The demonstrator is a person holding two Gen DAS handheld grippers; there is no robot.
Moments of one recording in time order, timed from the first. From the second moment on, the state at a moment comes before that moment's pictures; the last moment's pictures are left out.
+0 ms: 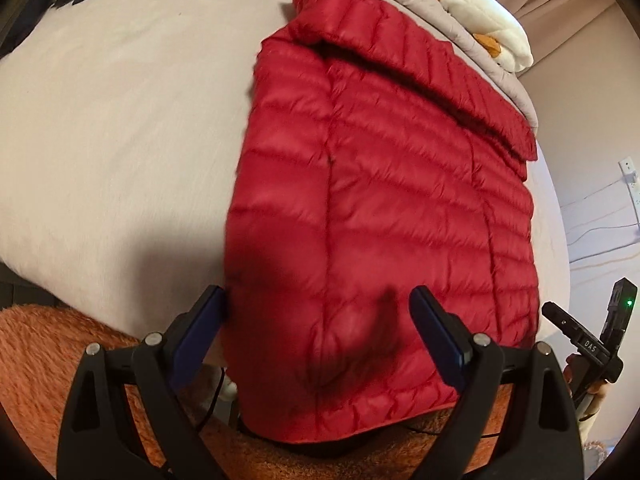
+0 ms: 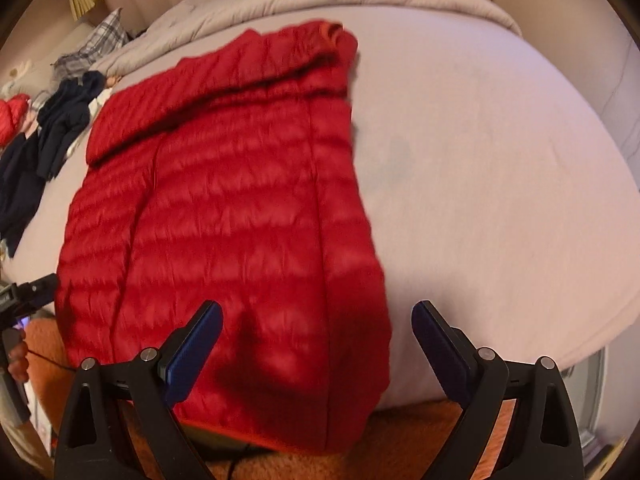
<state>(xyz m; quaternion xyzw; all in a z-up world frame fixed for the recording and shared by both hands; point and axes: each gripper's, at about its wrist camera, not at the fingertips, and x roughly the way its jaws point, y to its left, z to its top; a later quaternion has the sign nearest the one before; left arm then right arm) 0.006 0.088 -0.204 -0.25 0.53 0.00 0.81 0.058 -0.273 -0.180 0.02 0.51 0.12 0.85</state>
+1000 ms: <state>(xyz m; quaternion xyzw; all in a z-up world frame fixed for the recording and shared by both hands) -0.041 0.076 -0.238 -0.28 0.53 -0.05 0.80 0.024 -0.279 -0.237 0.06 0.56 0.15 0.81</state>
